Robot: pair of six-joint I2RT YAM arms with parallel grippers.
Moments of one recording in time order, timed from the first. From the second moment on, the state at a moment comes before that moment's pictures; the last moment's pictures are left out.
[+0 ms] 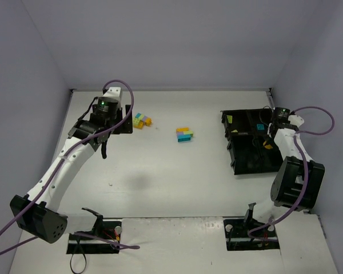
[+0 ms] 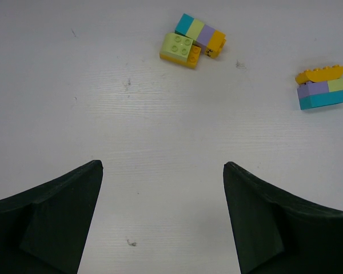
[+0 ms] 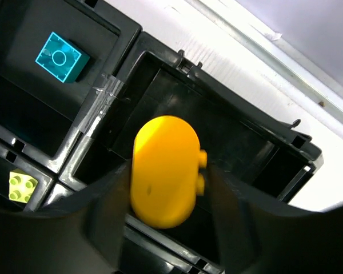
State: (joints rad) left arm -0.40 1.27 1.33 -0.74 -0.26 -0.24; right arm -0.28 1.53 1.04 -0.48 0.34 0.58
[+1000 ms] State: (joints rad) left arm -0.43 1.43 1.33 -0.69 -0.16 -0.32; right arm 0.35 1.52 1.17 -0.35 0.11 0.37
